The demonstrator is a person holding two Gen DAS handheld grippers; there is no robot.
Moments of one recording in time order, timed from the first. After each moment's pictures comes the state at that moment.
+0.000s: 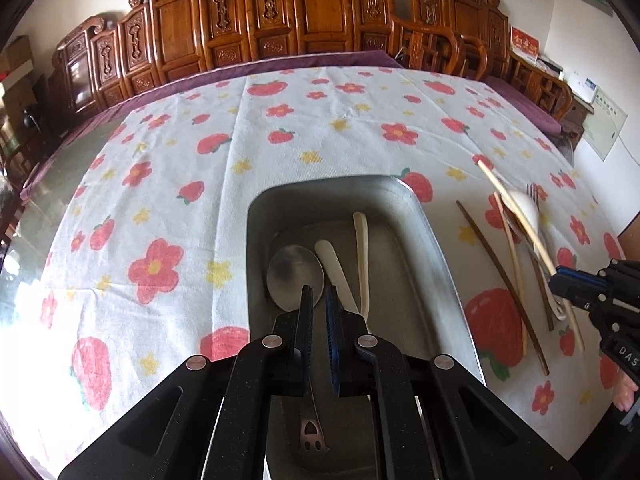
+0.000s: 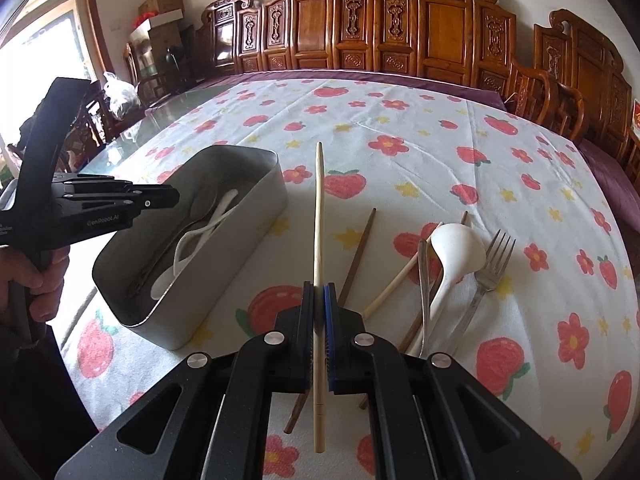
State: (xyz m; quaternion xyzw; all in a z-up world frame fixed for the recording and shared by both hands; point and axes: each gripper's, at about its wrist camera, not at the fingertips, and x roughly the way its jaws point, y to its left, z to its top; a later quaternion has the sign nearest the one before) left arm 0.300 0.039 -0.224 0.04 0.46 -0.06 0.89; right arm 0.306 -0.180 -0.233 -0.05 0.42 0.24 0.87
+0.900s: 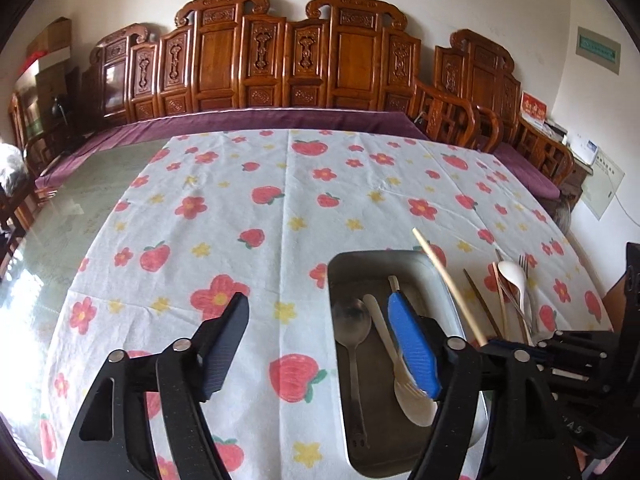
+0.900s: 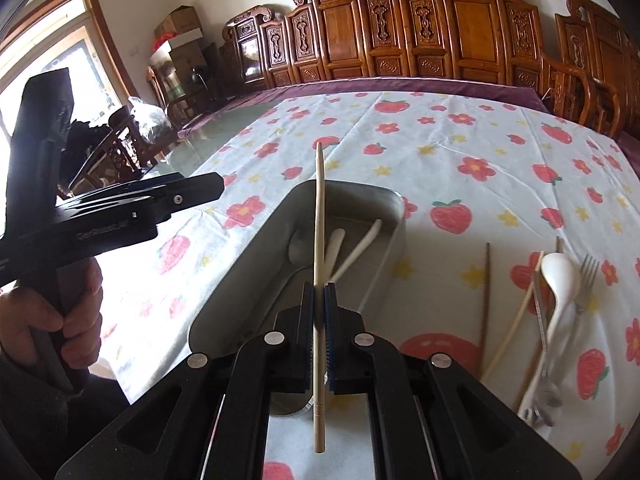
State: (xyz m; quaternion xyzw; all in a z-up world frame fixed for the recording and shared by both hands) left arm 0.277 0.103 -0.168 -0.02 0.38 -0.04 0.92; right arm 0.305 -0.081 -0.209 0.02 0.42 0.29 0.86
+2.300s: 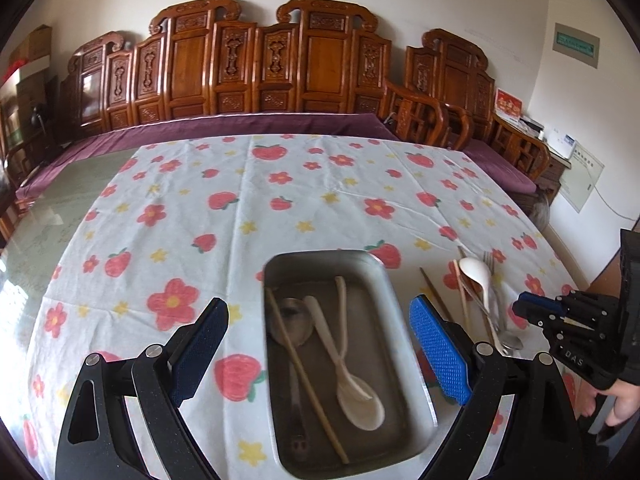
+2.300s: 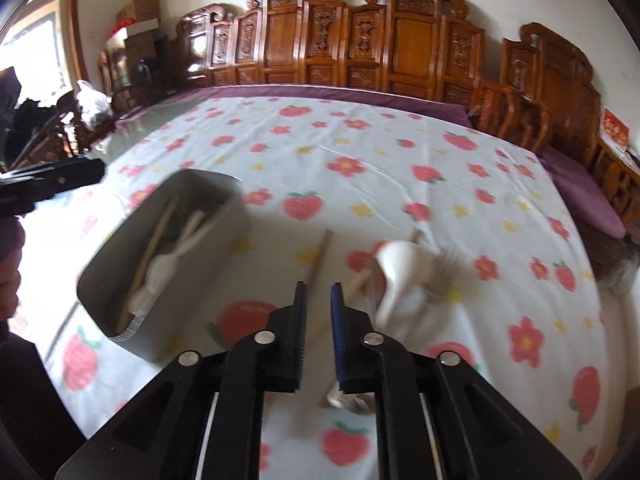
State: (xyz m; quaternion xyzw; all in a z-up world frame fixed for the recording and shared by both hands) left arm 0.272 0.053 -0.167 -0.02 0.37 -0.09 0.92; right arm 0.306 -0.219 -0.218 -0.07 0.40 0.16 0.90
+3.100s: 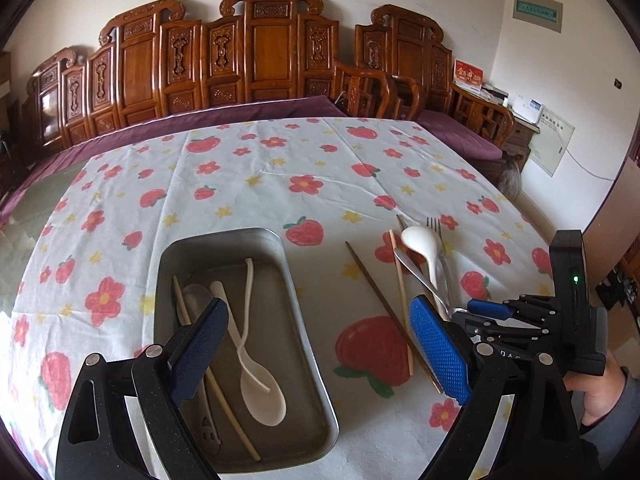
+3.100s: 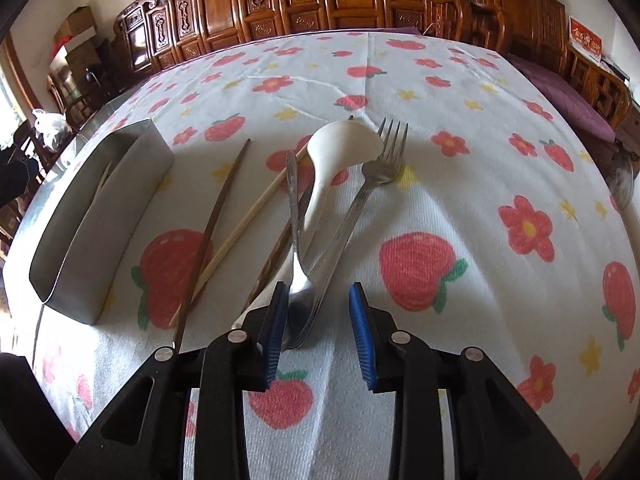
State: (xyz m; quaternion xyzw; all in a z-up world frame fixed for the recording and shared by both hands) left arm 0.259 -0.026 -0.183 0.02 0.39 -0.15 0.91; right arm 0.306 -0.253 -0.284 0.01 0.49 0.11 0.87
